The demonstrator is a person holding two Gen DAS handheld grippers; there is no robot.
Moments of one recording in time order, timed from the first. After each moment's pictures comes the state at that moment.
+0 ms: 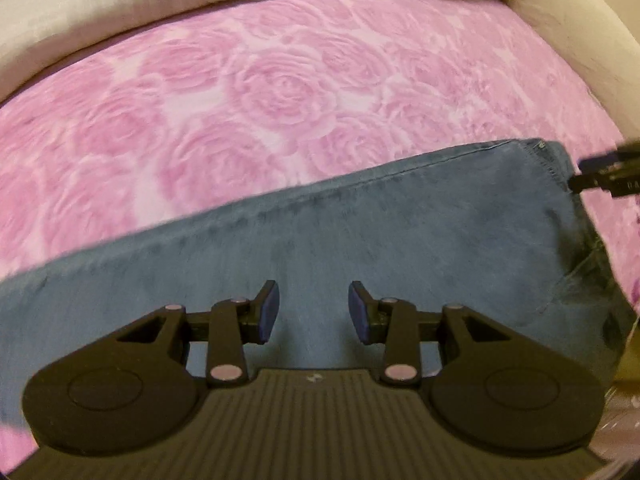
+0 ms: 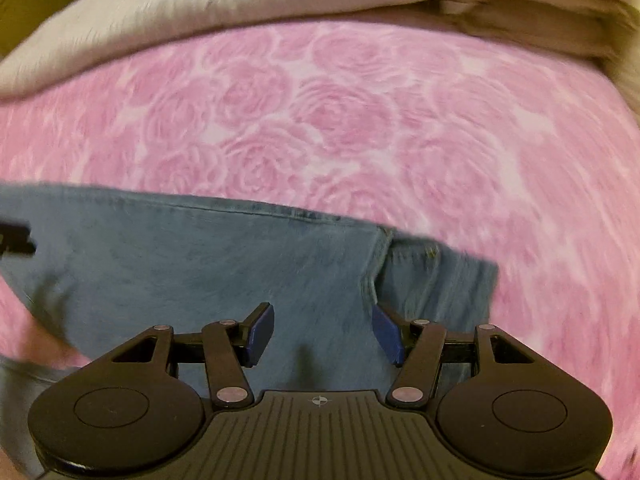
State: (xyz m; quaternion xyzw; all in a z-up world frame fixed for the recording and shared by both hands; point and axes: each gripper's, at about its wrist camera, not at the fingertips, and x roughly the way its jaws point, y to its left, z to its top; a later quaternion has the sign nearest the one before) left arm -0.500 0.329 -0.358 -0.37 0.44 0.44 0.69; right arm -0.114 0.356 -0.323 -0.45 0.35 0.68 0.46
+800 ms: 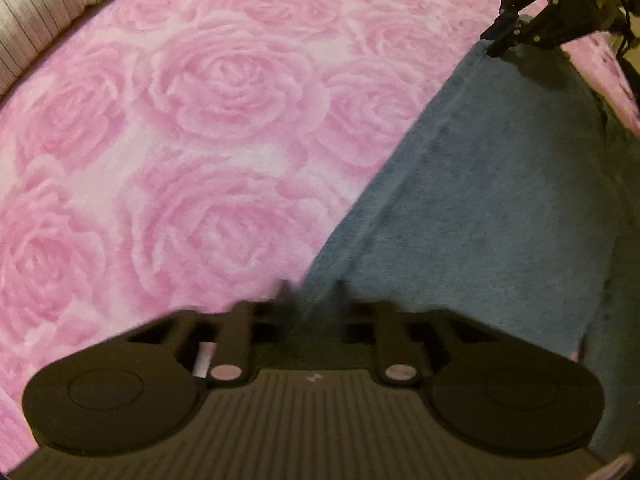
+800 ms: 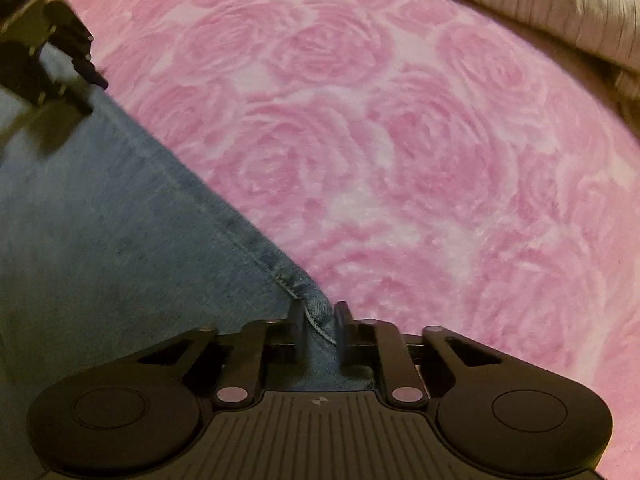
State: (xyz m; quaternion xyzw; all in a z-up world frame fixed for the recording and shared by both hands) left arm -0.511 0.415 -0.426 -0.24 0.54 0.25 0.77; right arm -0.137 0.437 -0.401 -0.56 0.22 0.74 0.30
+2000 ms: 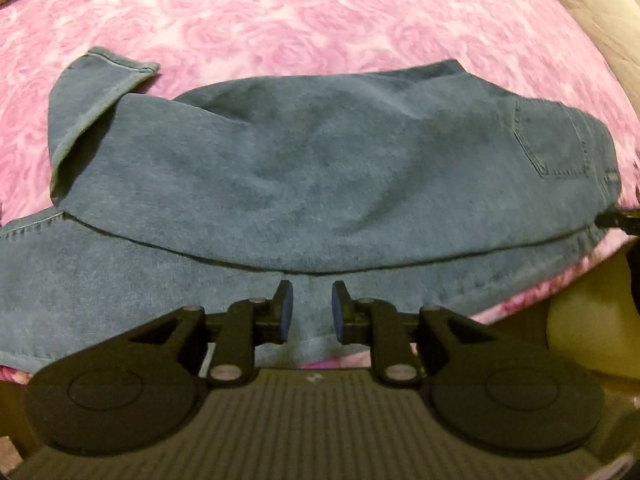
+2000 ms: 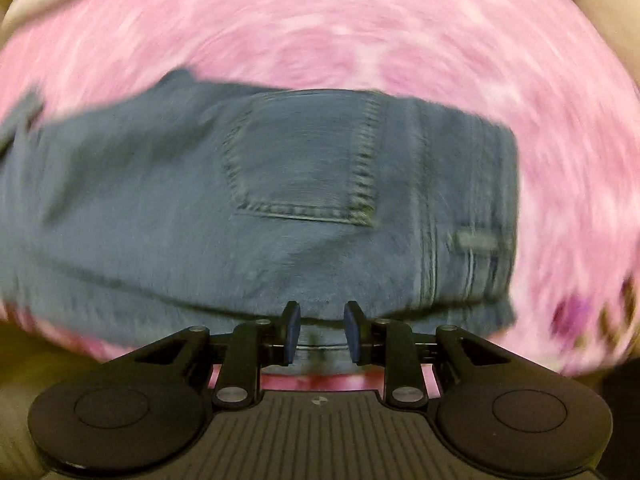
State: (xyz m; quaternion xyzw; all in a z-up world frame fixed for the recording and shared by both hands) left arm -0.485 0.020 -0.330 -0.46 0.40 0.54 0.58; right arm -0.106 0.077 -0.346 -0.44 0.43 0.61 0.49
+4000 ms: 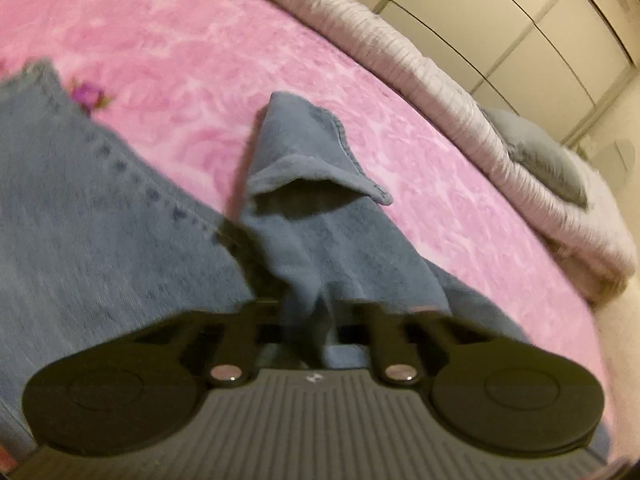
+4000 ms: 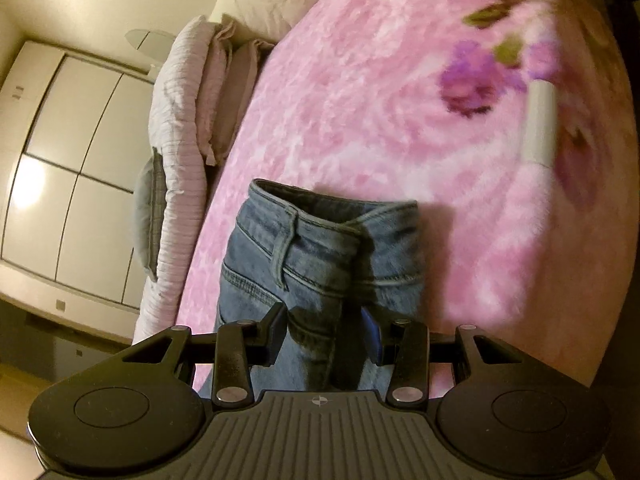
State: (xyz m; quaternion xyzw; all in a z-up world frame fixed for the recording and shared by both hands) left arm -0.671 -0.025 -0.418 -0.45 -0.01 0.72 0.53; right arm 0.037 0.006 -0.434 0.17 0.57 0.54 0.60
